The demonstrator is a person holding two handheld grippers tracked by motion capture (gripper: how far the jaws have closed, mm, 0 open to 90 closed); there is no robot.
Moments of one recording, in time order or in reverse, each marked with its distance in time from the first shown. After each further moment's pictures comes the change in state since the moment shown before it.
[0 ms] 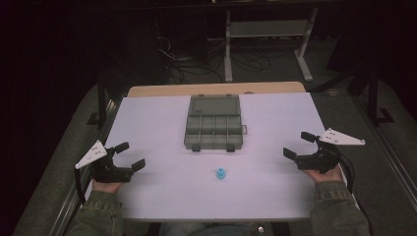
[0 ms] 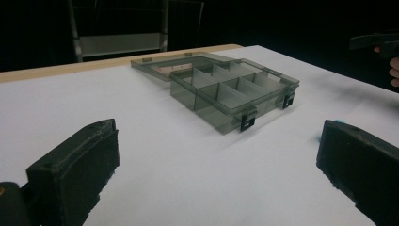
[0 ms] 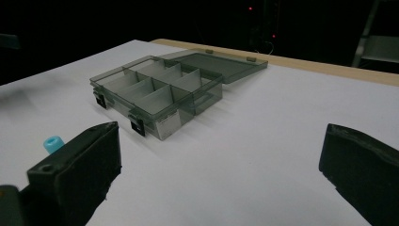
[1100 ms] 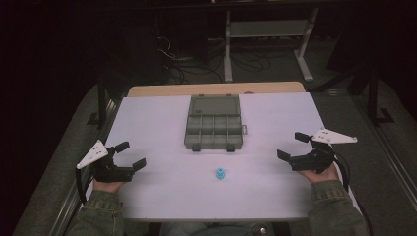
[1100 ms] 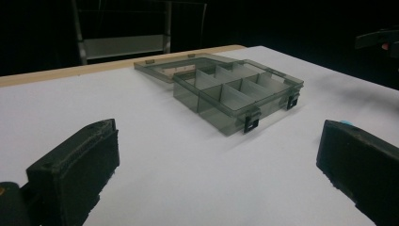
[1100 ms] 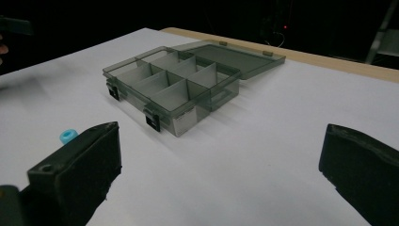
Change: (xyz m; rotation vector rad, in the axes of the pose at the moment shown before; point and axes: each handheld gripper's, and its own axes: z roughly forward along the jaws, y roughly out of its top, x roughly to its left) left arm 0.000 0.000 0.003 -0.003 0.011 0.007; right arm 0.015 0.010 0.008 0.055 0.032 -0.033
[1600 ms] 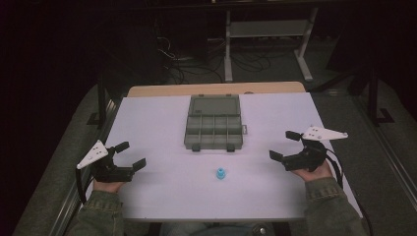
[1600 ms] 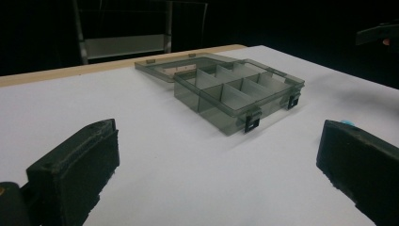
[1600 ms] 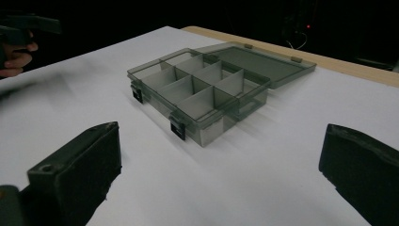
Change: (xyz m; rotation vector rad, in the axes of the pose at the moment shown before) left arm 0.000 0.000 0.000 0.002 0.004 0.004; right arm 0.015 0.014 0.014 0.024 0.078 -0.026
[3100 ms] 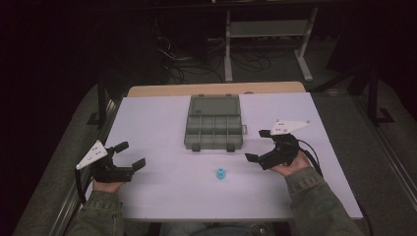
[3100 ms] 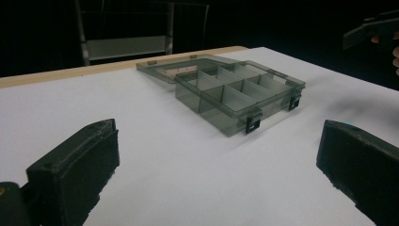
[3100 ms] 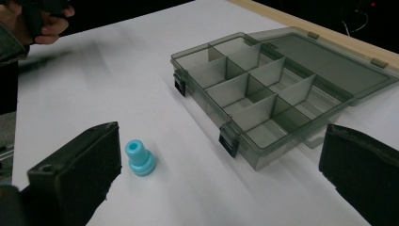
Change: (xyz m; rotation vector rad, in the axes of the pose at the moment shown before) left arm -0.001 0.000 0.000 -0.012 0.006 -0.005; right arm 0.033 0.033 0.052 0.147 0.133 -0.098
